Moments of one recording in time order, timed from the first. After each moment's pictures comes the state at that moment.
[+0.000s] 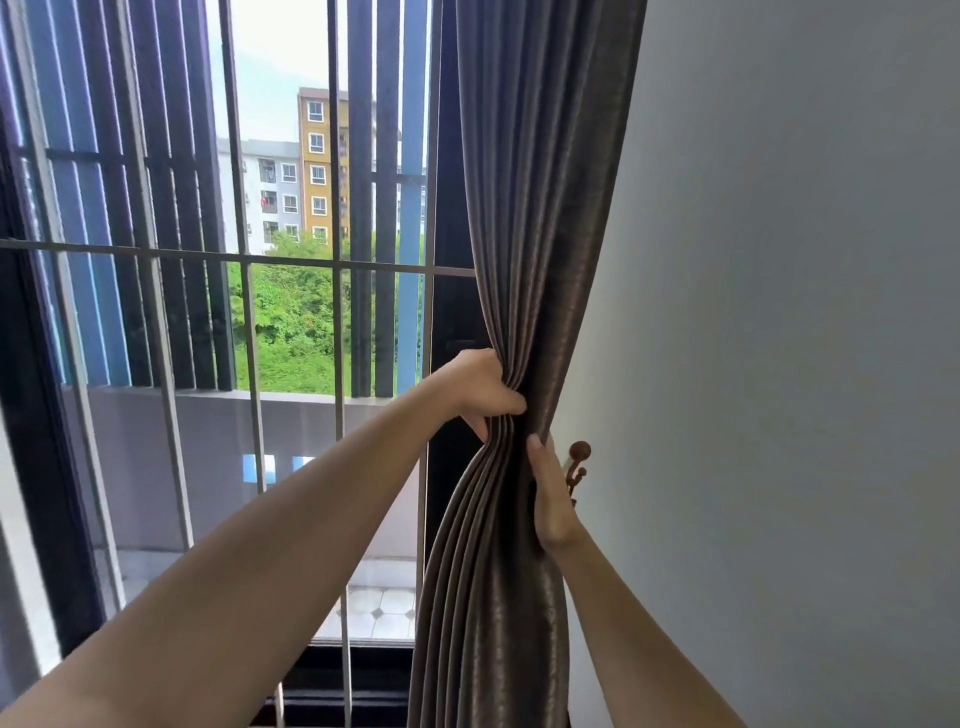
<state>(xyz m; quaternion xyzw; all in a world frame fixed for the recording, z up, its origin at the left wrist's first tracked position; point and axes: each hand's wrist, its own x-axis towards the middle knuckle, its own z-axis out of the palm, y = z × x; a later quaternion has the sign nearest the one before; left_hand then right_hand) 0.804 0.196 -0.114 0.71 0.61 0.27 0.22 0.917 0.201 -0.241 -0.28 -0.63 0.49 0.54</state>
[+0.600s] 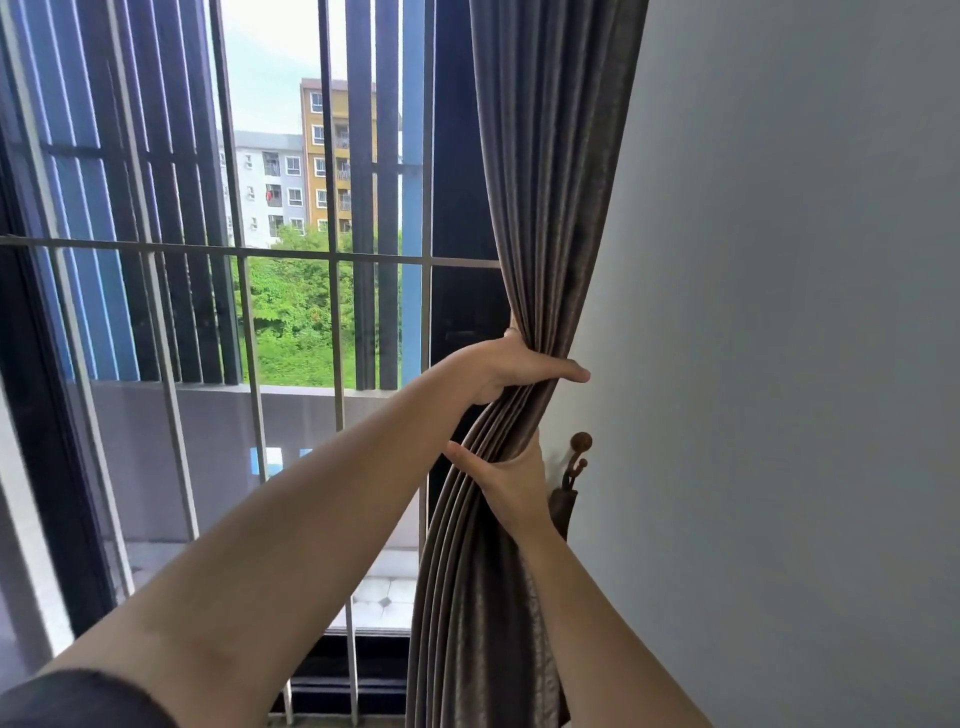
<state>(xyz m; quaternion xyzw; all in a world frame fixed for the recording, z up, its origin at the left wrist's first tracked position) 0.831 0.231 -0.114 0.66 0.56 0.33 0.38 0.882 0.211 -0.249 -0.40 -0.61 0.36 0.58</state>
